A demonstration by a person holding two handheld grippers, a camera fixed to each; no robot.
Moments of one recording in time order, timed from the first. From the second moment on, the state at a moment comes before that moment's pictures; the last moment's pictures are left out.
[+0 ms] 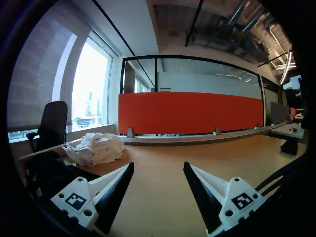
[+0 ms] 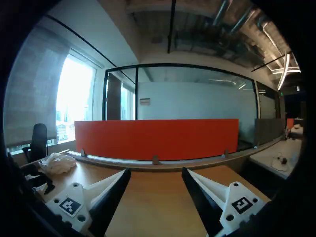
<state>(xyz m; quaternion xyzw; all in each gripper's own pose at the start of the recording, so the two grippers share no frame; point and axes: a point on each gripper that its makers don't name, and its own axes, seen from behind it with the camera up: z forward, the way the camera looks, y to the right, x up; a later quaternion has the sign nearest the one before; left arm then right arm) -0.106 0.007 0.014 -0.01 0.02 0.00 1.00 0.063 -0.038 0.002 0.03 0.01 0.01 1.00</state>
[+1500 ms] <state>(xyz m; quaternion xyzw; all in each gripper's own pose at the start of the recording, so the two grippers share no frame) -0.116 0.011 0.018 -0.01 0.03 0.01 1.00 -0.011 0.000 0.000 0.01 0.03 -0.01 1.00</state>
